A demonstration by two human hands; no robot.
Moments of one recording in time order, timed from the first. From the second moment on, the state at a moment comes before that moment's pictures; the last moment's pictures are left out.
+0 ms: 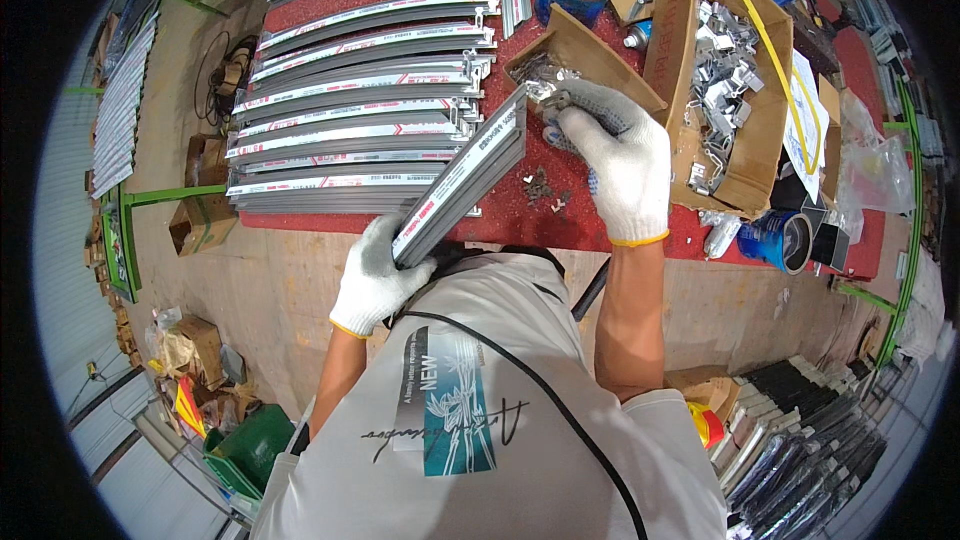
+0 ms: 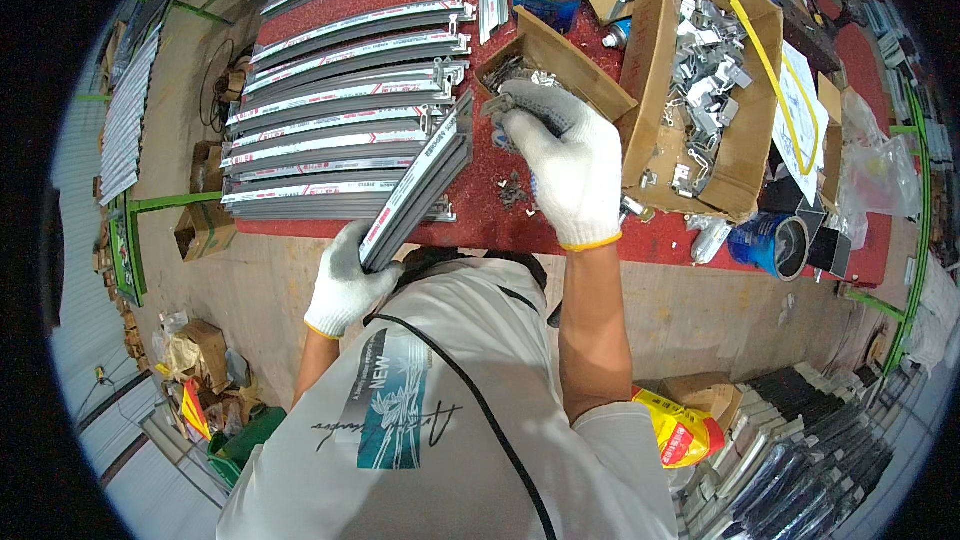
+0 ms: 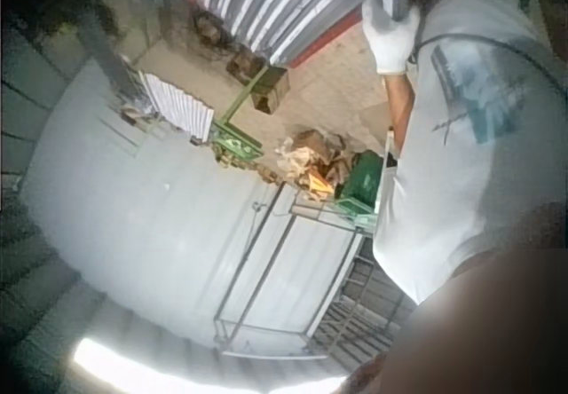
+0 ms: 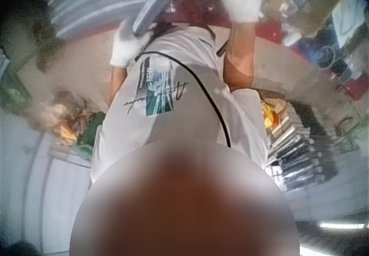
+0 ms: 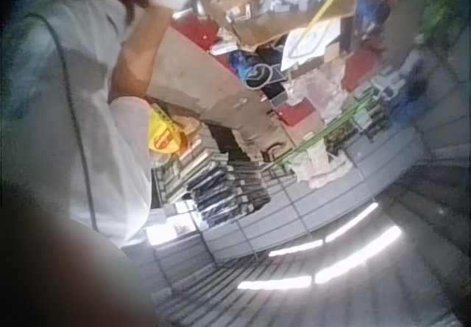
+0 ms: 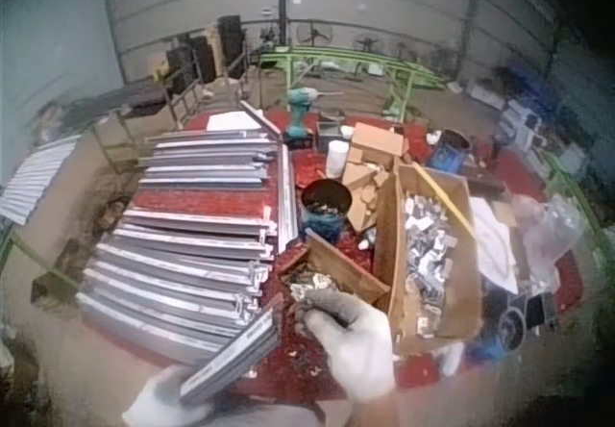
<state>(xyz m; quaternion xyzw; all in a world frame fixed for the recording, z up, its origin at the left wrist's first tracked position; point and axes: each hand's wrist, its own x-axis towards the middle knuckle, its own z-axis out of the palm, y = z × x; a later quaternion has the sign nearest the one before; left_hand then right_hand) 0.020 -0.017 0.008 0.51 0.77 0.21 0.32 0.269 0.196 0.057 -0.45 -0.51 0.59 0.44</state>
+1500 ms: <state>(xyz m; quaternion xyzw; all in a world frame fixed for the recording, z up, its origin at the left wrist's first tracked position) 0.009 -0.014 0.017 0.51 0.72 0.20 0.43 0.471 0.345 -0.052 -0.73 -0.68 -0.02 -0.01</state>
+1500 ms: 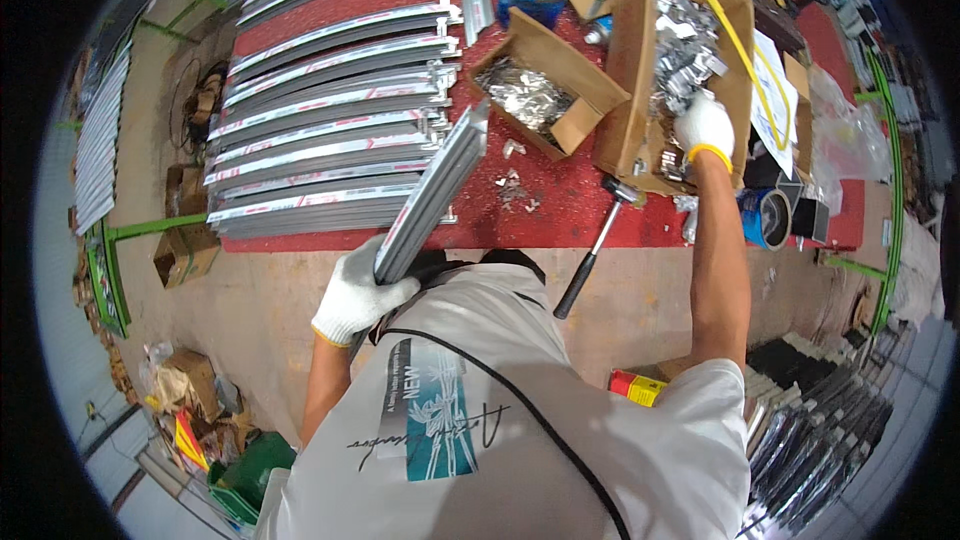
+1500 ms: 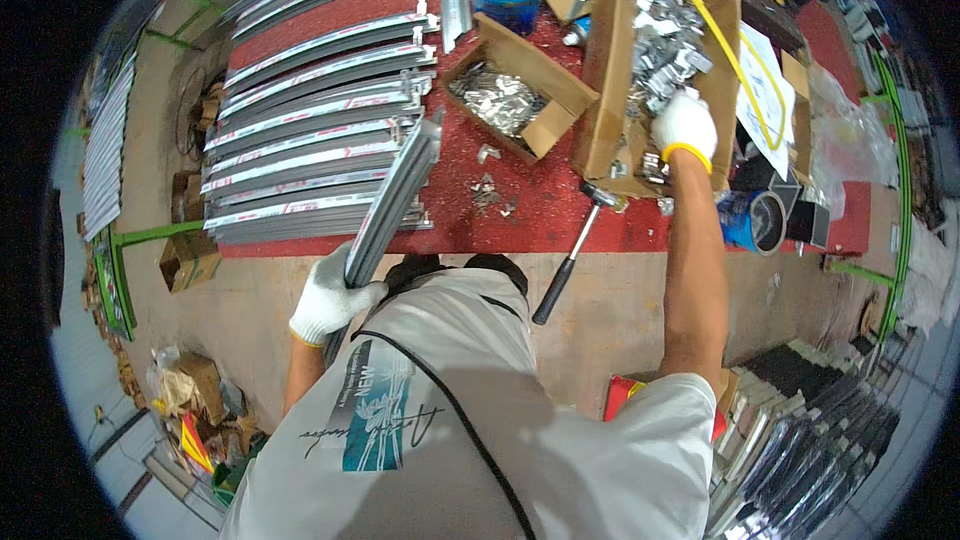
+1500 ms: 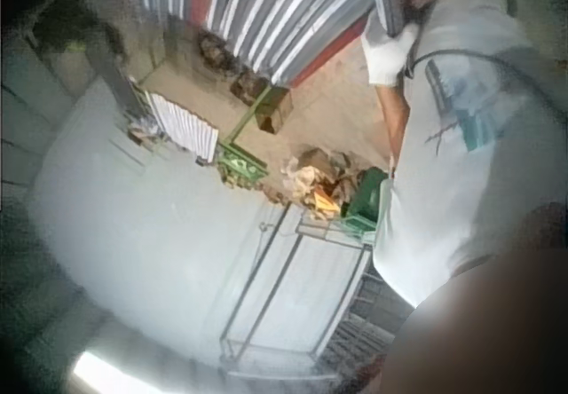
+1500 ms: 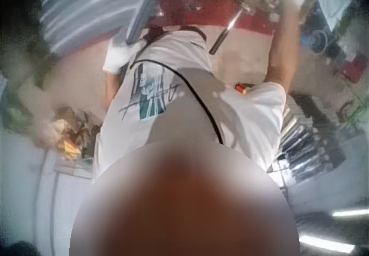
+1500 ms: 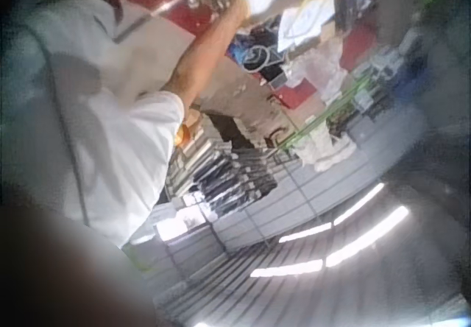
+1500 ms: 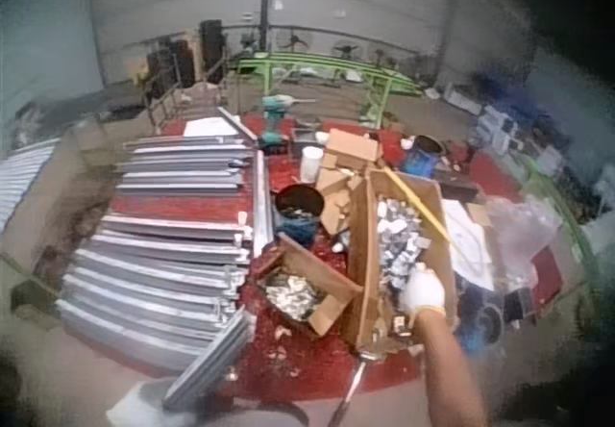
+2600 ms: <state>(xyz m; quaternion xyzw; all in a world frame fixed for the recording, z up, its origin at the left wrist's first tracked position) -0.006 -0.043 0.005 0.49 0.65 0.24 0.53 0.268 0.206 0.063 -0.41 -0.78 0.33 0.35</state>
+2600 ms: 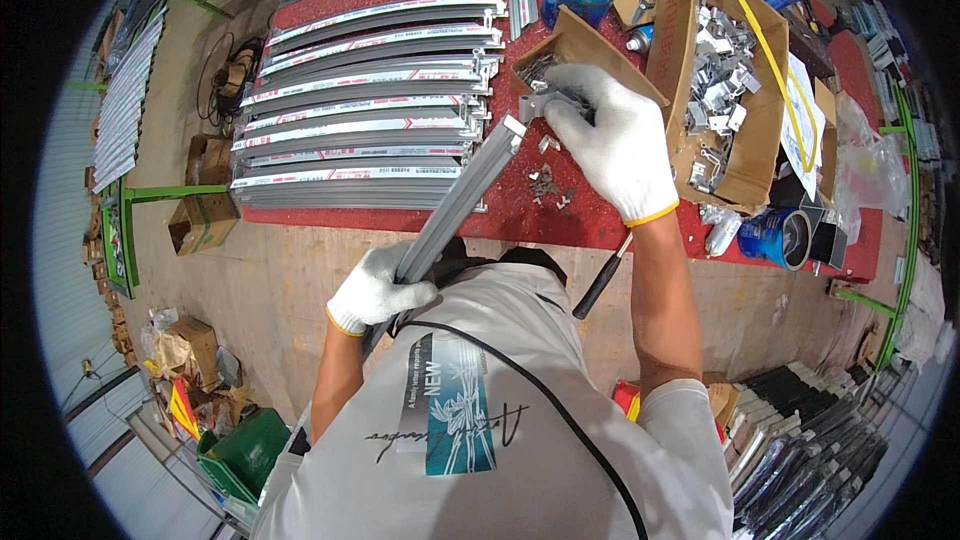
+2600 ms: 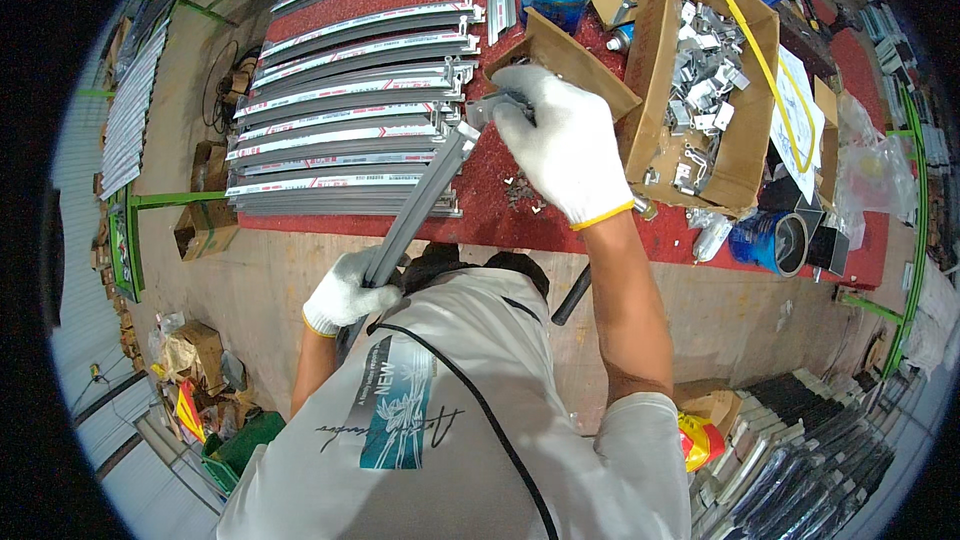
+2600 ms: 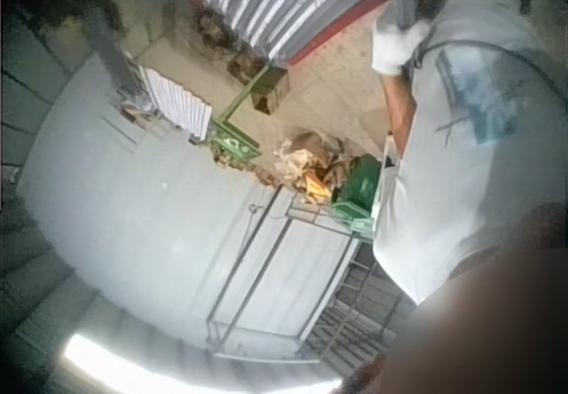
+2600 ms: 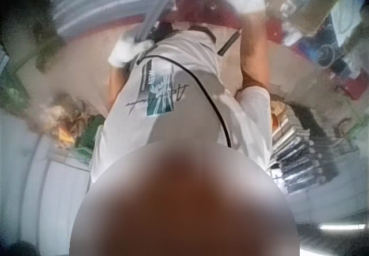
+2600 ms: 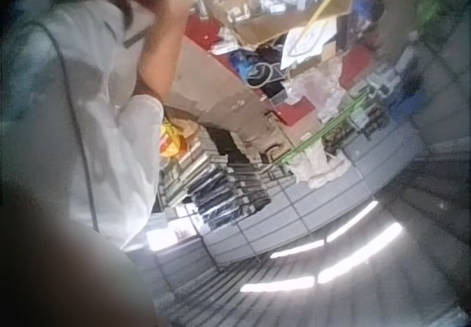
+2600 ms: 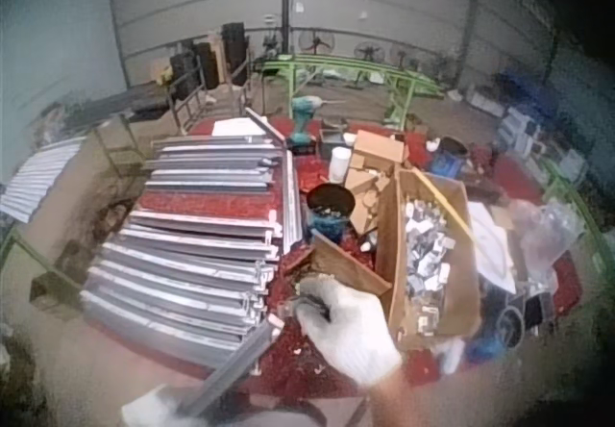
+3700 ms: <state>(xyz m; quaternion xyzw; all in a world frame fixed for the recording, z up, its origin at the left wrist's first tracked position) 0.003 -0.027 0.015 0.55 0.79 0.09 0.27 0.270 0.189 0.051 -0.41 -0.87 0.25 -0.01</state>
